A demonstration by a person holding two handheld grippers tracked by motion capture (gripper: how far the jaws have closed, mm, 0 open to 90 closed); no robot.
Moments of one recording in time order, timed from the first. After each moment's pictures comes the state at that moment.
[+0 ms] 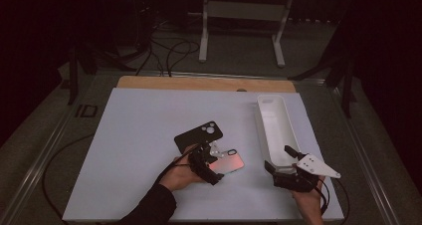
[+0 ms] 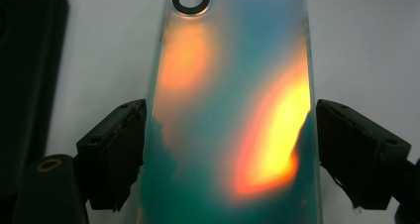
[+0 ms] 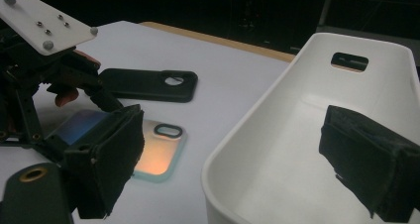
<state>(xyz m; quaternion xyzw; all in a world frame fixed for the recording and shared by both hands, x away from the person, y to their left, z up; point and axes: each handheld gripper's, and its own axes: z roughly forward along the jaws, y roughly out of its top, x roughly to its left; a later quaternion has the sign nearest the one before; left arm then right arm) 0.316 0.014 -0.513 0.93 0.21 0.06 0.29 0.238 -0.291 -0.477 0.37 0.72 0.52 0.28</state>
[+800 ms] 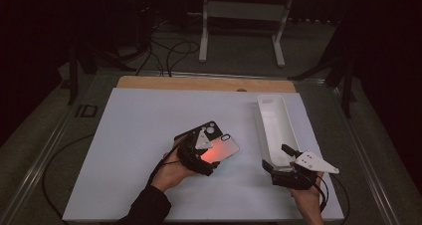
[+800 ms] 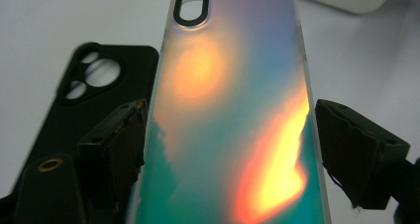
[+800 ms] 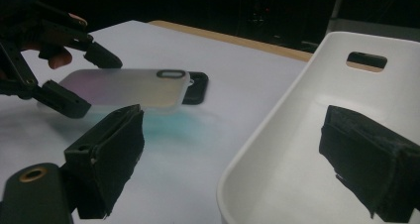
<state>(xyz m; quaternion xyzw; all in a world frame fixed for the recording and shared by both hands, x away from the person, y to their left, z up) 0.309 0.043 -0.470 0.89 0.25 0.13 0.36 0.244 -0.285 -0.469 0.37 0.72 0.52 0.25</state>
